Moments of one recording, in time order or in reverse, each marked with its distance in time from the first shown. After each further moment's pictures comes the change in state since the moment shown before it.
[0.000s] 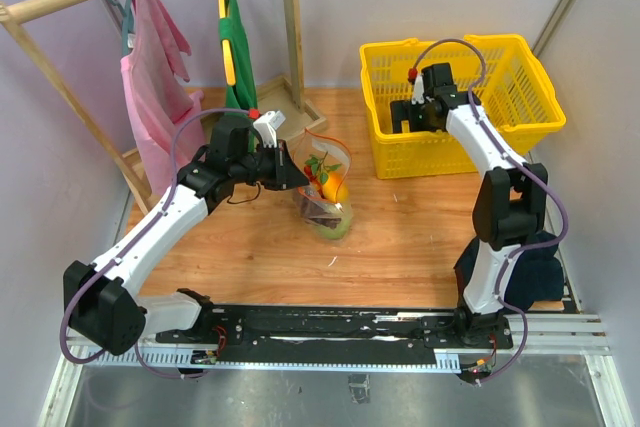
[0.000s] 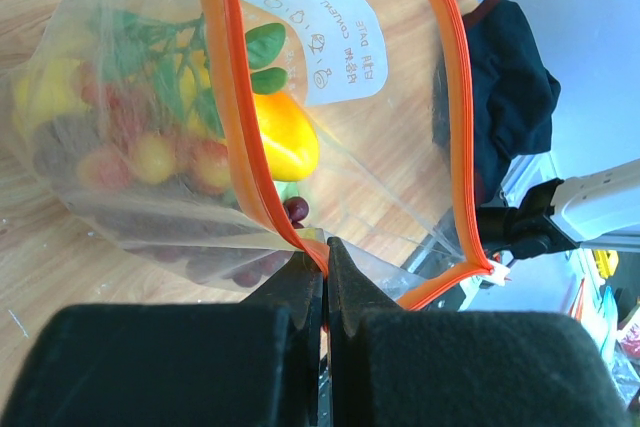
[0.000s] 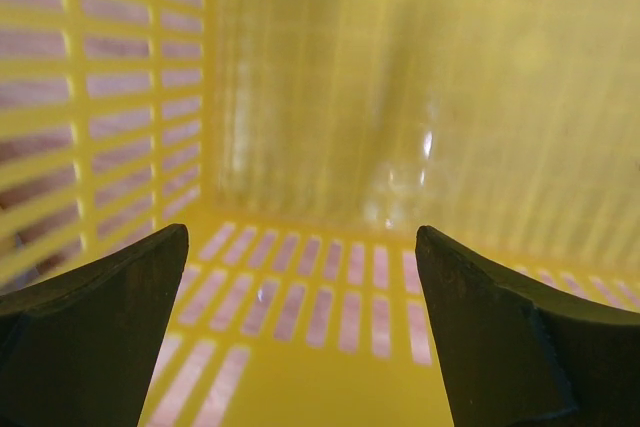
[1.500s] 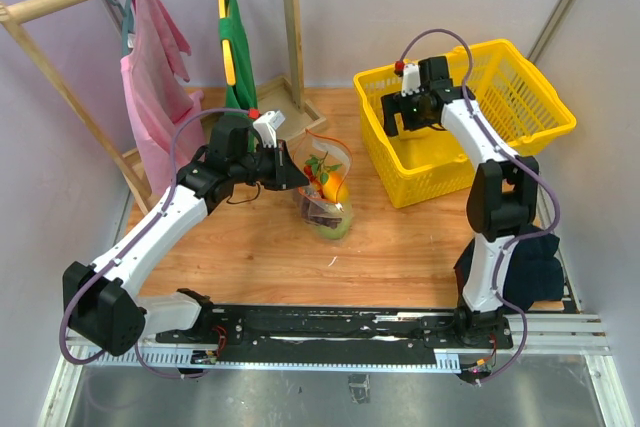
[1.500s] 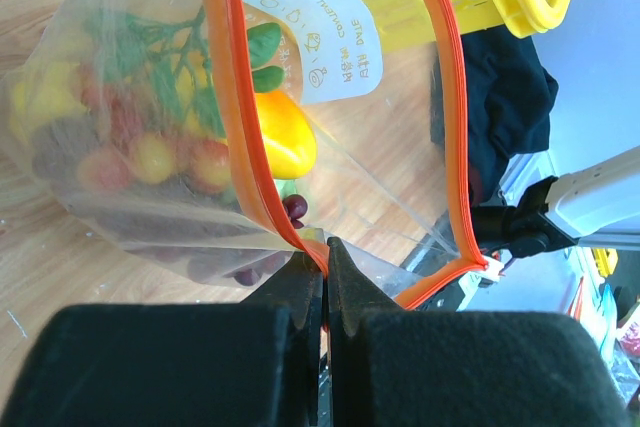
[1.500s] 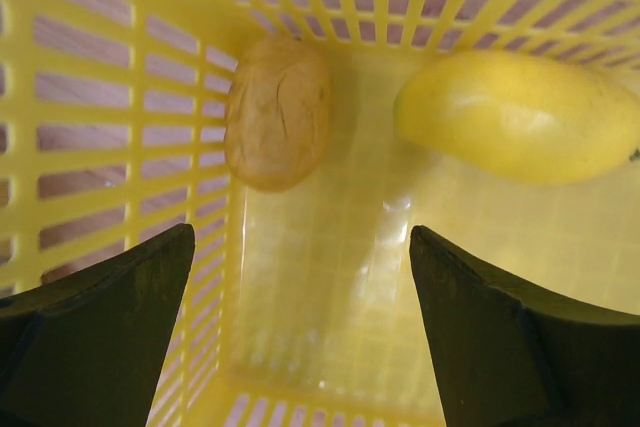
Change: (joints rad) left arm 0.000 -0.004 0.000 0.000 0.004 0.001; right arm 0.003 0.056 0.098 0.000 -0.142 -0.176
